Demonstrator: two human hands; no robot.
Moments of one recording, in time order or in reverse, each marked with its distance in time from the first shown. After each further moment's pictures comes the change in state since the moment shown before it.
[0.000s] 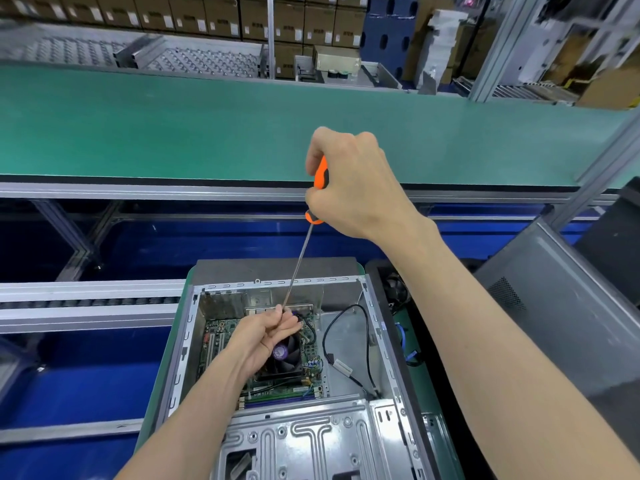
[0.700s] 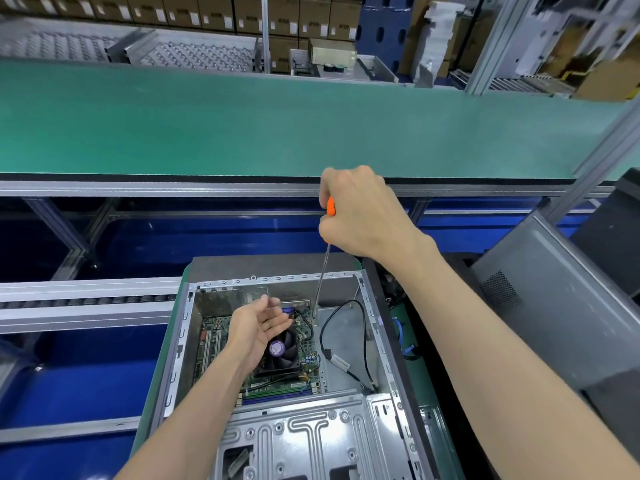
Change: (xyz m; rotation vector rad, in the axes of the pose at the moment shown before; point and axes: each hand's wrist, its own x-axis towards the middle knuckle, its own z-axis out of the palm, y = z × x) left_hand -0.004 0.000 0.005 0.109 0.050 0.128; right_hand -0.018 0.031 0.018 -0.221 -0.112 0.044
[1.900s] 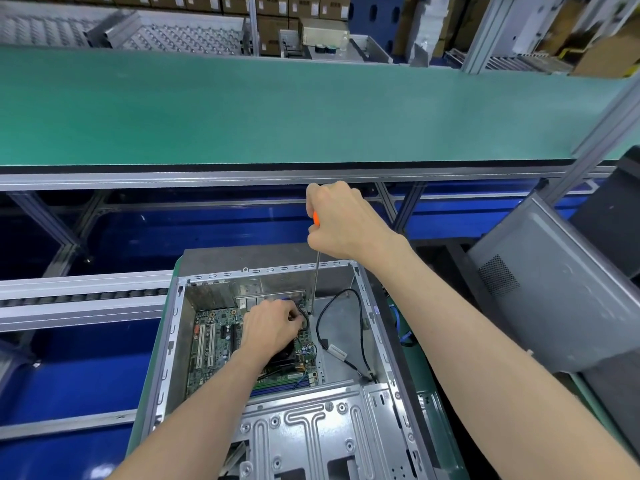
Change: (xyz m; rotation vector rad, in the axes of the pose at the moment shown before) left_hand 0.020 -0.030 0.016 1.772 0.053 0.567; right_hand 0.003 0.016 0.046 -0.012 -0.176 0.014
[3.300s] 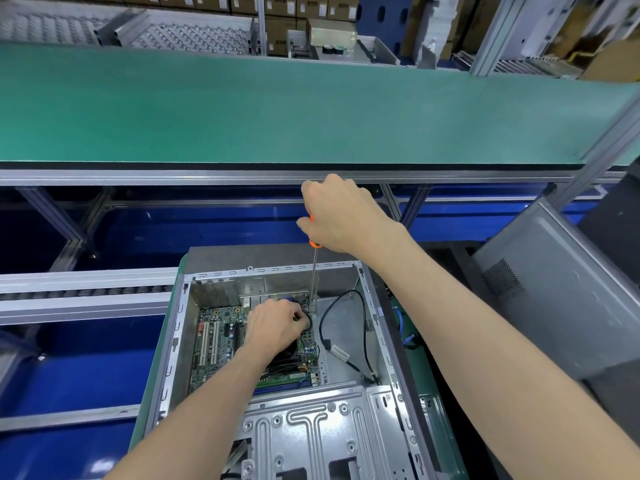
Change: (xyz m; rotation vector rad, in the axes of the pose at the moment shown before) left_hand 0.004 -0.004 0.004 0.074 0.007 0.060; right_hand 0.012 -0.010 -0.005 -0.147 -0.022 -0.052
